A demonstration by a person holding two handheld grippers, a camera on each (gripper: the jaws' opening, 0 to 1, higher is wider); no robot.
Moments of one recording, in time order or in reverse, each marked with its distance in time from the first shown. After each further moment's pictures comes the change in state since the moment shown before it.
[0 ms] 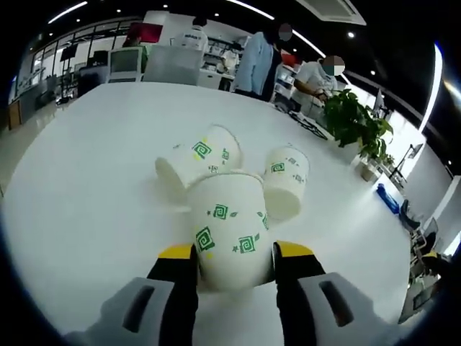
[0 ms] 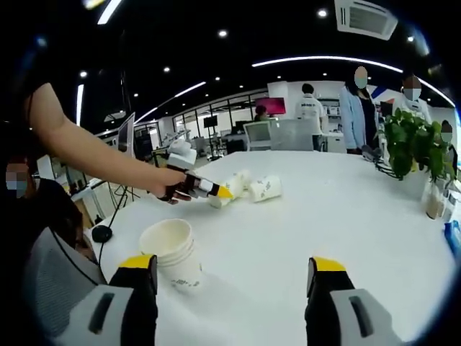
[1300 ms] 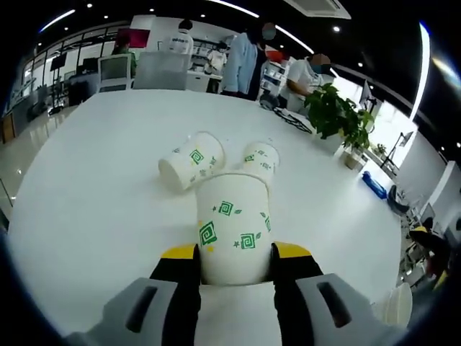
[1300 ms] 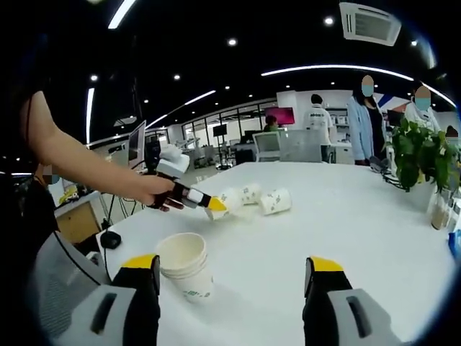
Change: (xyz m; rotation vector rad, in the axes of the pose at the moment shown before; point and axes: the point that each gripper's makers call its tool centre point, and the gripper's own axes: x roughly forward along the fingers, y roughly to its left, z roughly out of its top) left arm -0.062 -0.023 -0.018 0.068 0.006 -0.049; right arm -0.004 0.014 0.018 -0.023 -0.062 0.051
